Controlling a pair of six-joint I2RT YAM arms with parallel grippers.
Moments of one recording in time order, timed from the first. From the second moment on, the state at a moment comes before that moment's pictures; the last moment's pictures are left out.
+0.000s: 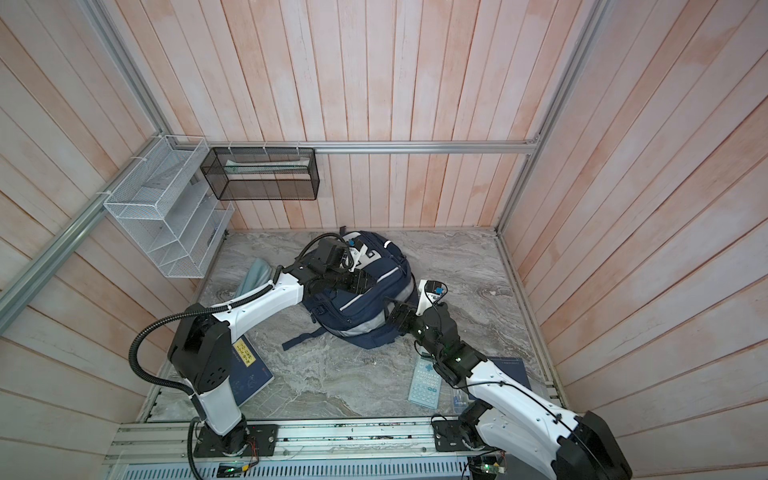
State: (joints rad) left arm -0.61 1.80 1.41 -0.35 0.33 -0.31; right arm 0.69 0.89 0.46 0.17 0.08 0.76
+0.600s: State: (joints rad) left arm -0.15 0.90 0.75 -0.57 0.22 -0.74; right arm 0.99 1.51 0.85 0.09 -0.13 0.47
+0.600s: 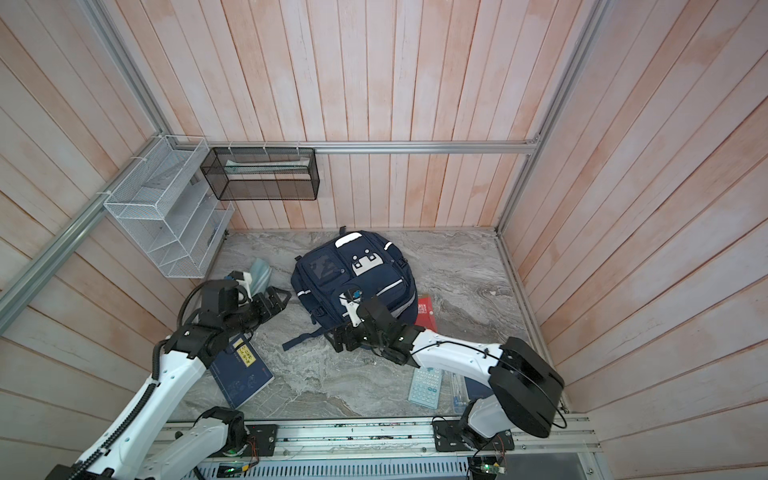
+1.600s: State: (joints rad) left arm 0.06 0.82 0.33 -0.54 -0.11 -1.07; right arm 1.09 2.29 1.68 -0.10 -0.48 0.39
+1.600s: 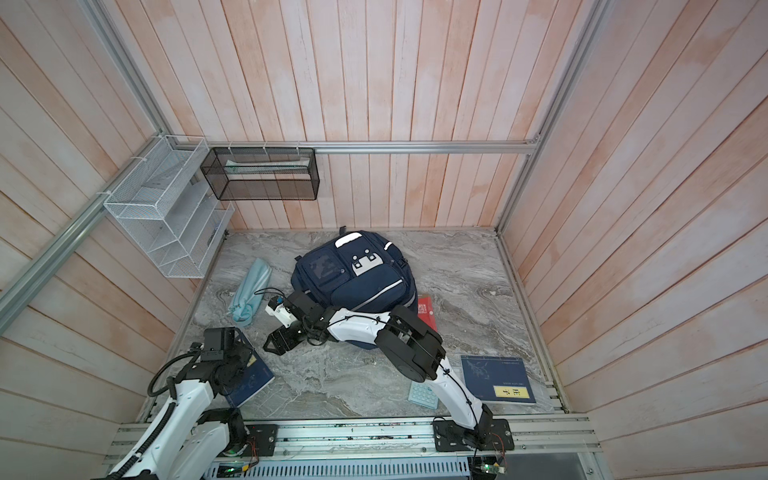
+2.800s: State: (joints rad) left arm 0.06 0.88 0.47 -0.52 0.07 -0.90; right arm 0.96 2.22 1.52 -0.21 -0.53 0.53
